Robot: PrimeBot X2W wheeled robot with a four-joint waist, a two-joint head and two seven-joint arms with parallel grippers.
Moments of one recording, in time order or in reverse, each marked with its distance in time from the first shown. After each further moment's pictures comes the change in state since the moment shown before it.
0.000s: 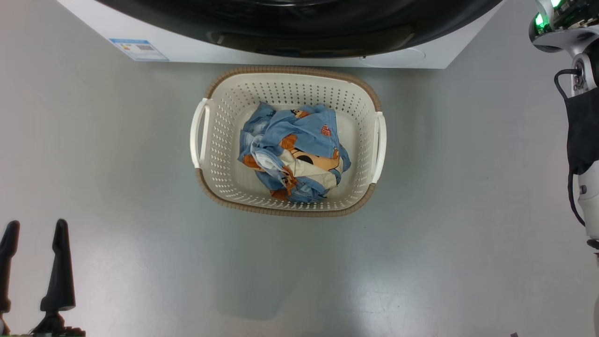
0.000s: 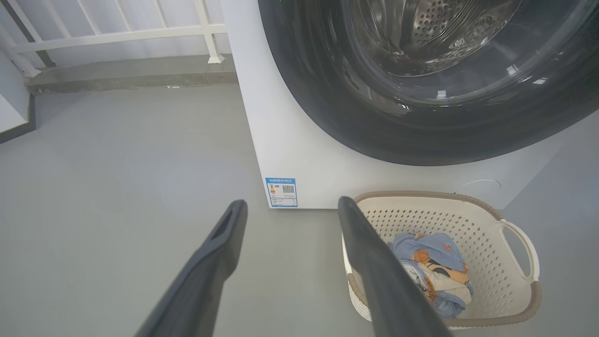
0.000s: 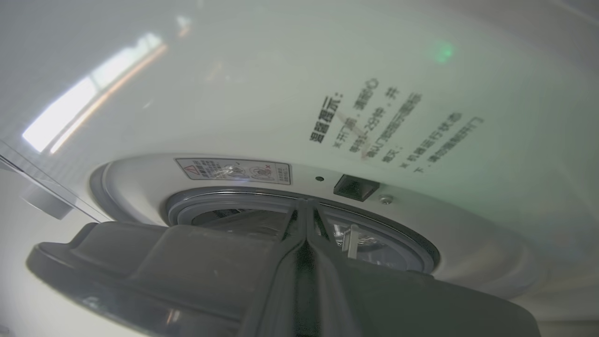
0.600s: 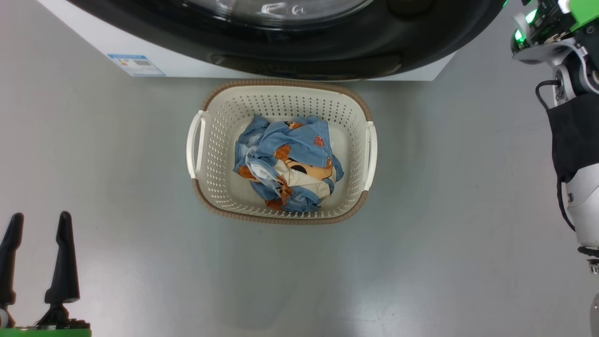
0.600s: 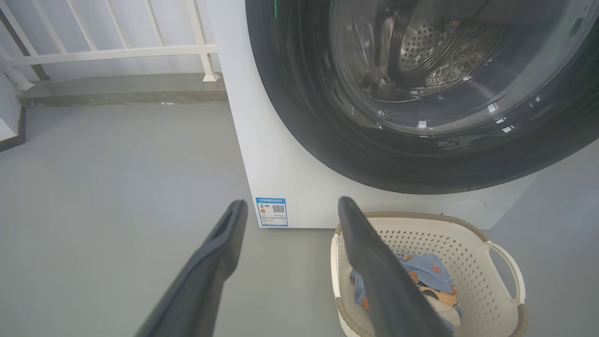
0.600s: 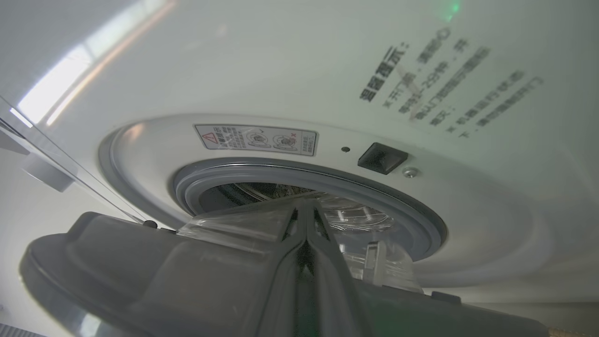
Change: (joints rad) left arm -0.031 -0.013 -0.010 0.008 0.000 0.000 0.000; right arm 0.012 0.002 0.067 0.013 0.000 0.000 0.030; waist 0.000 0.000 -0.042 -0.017
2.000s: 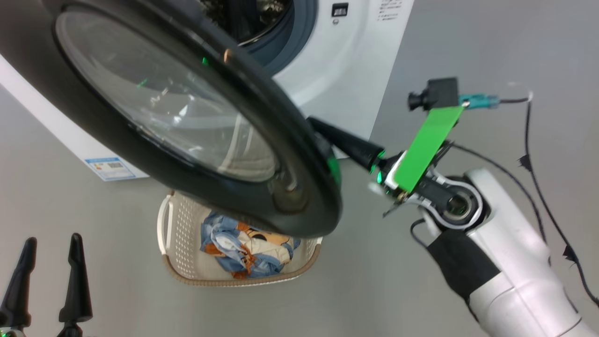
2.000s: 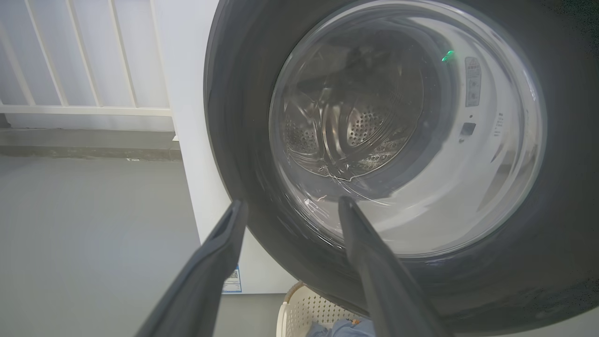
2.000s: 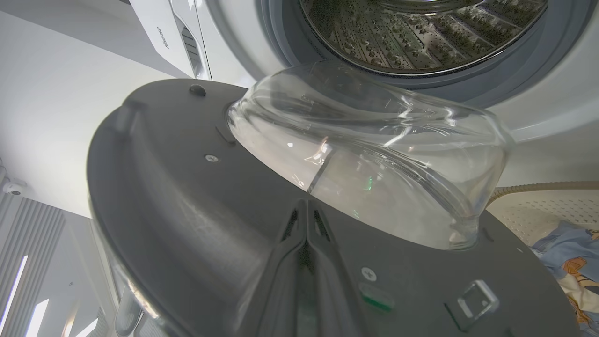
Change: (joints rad) left arm 0.057 -0.060 0.008 0.005 0.022 0.000 0.000; right arm 0.332 0.136 0.313 -0.161 0.002 0.000 0.110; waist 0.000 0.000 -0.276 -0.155
